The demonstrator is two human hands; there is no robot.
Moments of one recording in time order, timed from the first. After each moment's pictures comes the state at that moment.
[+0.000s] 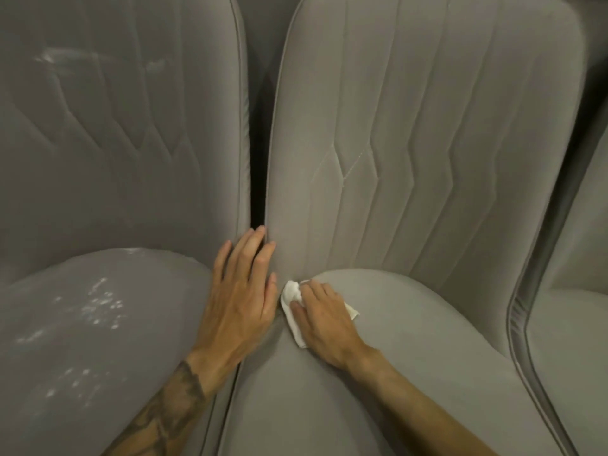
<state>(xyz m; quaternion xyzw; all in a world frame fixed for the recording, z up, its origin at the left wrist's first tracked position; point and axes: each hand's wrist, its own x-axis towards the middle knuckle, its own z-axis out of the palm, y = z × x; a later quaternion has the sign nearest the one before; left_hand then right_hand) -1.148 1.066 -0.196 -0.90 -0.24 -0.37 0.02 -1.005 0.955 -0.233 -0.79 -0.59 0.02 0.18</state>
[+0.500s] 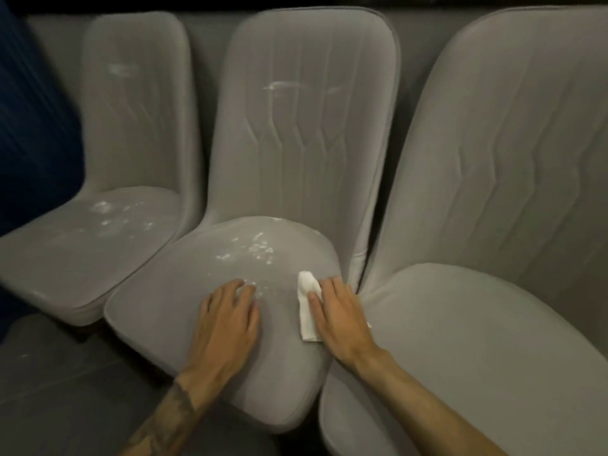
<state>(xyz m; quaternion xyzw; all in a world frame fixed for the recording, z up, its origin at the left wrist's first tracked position) -1.395 1.001 -0.185 -0.84 -0.52 -0.16 -0.01 -1.179 0.955 -0.207 -0.71 -0.64 0.03 0.29</state>
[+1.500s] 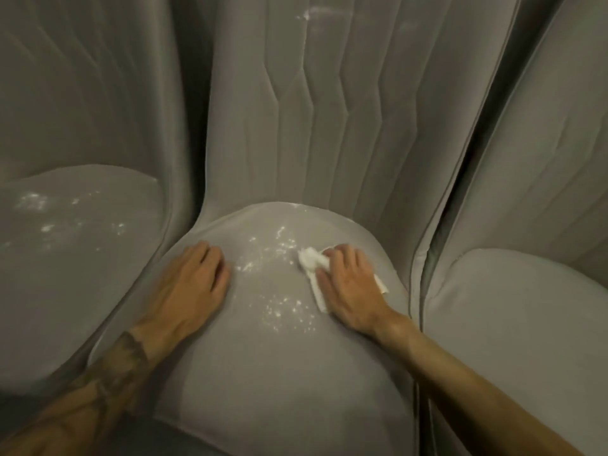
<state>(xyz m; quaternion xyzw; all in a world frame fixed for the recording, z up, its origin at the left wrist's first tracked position) -1.479 1.213 -0.200 -0.88 -0.44 -0.15 -0.08 -1.209 1.088 -0.236 -0.76 -0.64 -0.01 0.13</state>
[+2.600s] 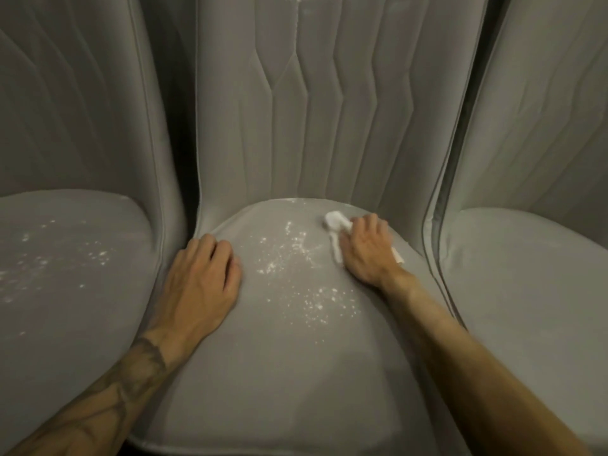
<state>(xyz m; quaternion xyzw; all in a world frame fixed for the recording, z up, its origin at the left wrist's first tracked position) -1.498 1.276 -0.230 -0.93 -0.27 -0.25 -0.03 -1.230 1.131 -0.235 -0.89 -0.45 -0.06 0.08</state>
